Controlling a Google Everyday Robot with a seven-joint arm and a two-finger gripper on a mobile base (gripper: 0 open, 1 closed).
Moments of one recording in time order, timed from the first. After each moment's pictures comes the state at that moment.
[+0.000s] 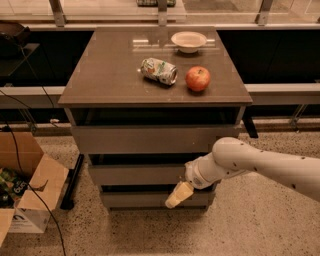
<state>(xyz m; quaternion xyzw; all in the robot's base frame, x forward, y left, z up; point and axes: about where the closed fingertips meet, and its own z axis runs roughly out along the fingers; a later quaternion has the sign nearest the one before) 0.530 -0.080 0.547 -0.48 0.82 0.21 0.22</state>
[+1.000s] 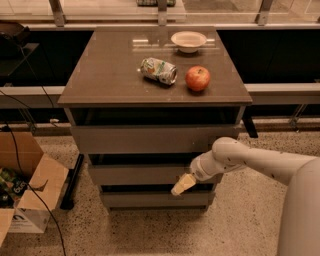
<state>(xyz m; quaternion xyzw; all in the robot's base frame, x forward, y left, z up) 0.607 -0.114 0.474 -0.44 0.85 0.19 0.23</state>
